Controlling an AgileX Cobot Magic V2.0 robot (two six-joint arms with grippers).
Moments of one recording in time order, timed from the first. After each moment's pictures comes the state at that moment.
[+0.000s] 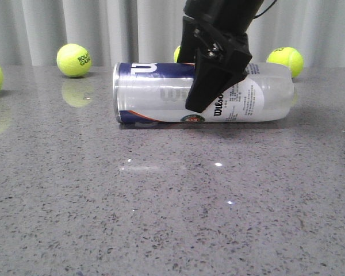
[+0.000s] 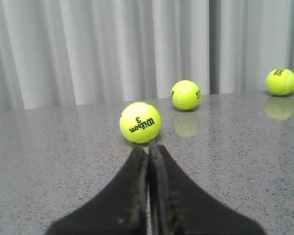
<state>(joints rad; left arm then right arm) -0.08 0.00 0.00 0.06 0.01 0.02 0.48 1.81 -1.53 0.31 0.91 -1.33</state>
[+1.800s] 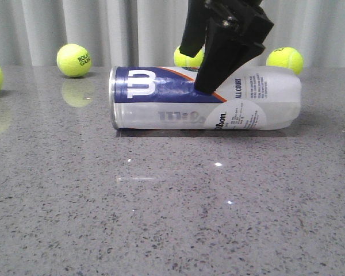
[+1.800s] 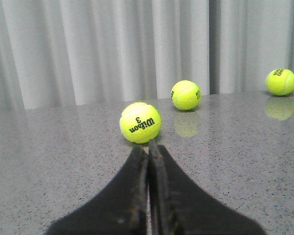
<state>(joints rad) -0.08 0.00 0.00 0.06 0.01 0.02 0.48 1.73 -1.53 0.31 1.00 -1.33</state>
